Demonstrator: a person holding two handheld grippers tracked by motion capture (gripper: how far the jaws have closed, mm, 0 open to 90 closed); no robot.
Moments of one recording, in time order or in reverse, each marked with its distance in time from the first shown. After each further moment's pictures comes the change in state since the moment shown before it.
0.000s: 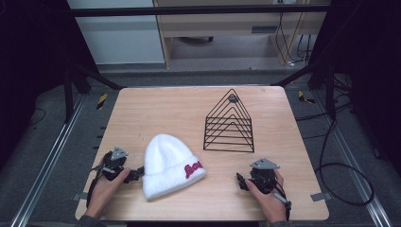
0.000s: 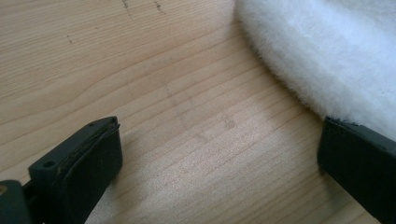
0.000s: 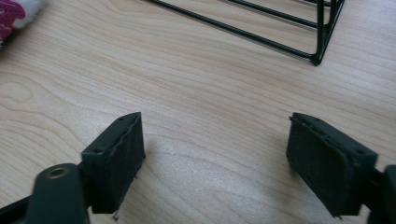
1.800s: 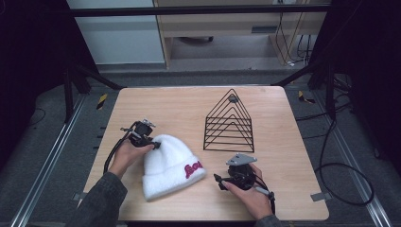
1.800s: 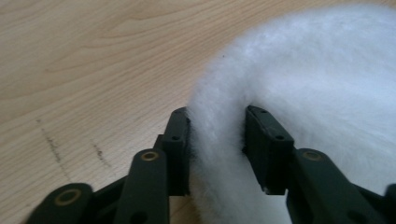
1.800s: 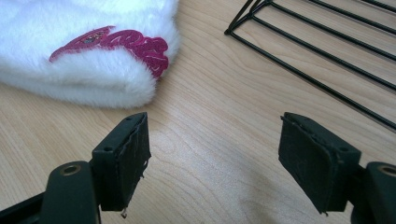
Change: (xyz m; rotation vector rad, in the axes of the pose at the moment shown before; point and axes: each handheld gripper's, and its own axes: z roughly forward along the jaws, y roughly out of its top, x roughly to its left) left arm -0.013 0.111 0.060 0.235 -0.139 0.111; right arm 0.055 0.044 0.000 0.006 0.202 -0.128
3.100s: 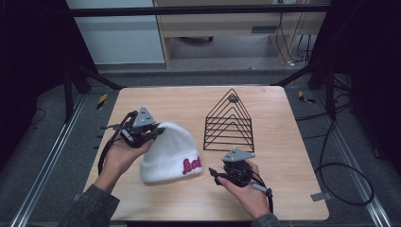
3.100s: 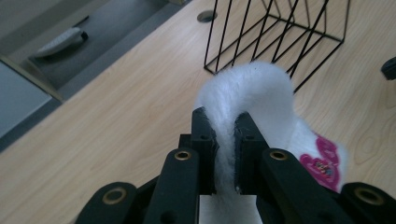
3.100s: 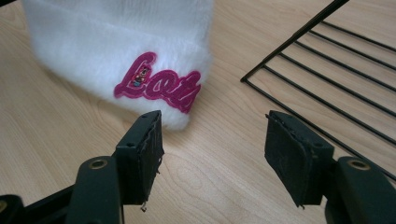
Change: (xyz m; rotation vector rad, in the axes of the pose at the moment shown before) left arm -0.092 0.037 -0.147 -0.372 0.097 0.310; right arm 0.016 0.030 -0.021 -0.076 0.024 -0.027
